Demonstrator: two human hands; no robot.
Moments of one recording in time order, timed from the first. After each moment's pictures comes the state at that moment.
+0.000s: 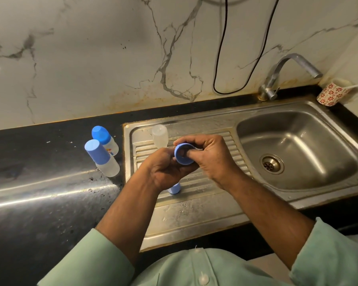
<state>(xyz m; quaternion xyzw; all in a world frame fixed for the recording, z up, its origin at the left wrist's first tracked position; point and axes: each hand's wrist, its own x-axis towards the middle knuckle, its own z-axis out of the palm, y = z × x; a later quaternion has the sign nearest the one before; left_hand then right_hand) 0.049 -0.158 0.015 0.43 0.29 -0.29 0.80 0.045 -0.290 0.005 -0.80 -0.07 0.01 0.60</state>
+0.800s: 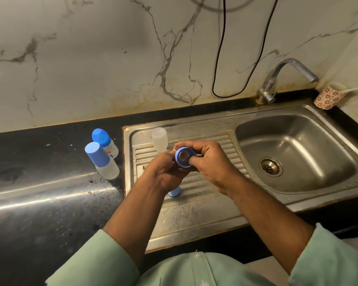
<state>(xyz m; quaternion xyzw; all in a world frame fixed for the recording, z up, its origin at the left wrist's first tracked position) 0.055 -0.166 0.006 0.42 0.34 -0.26 0.80 0.044 -0.292 -0.002 -0.78 -0.02 0.08 0.62</state>
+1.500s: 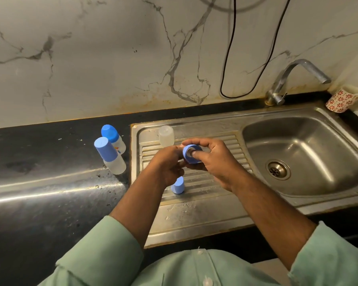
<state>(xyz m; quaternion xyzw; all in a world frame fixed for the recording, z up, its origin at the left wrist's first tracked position) 0.063 -0.162 -0.008 0.59 0.27 -0.24 0.72 0.051 -0.293 -0.006 -0.77 0.02 0.11 0.63</state>
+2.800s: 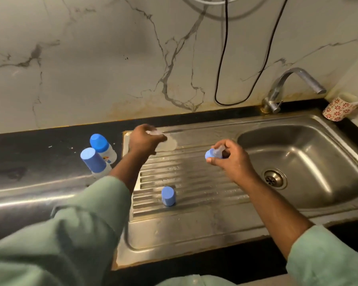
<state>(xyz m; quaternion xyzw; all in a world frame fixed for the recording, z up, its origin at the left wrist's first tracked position) 0.146 -0.130 -0.017 0.83 0.16 -0.03 0.54 0.092 -0.374 -0.047 -0.83 0.04 -0.02 0.56</state>
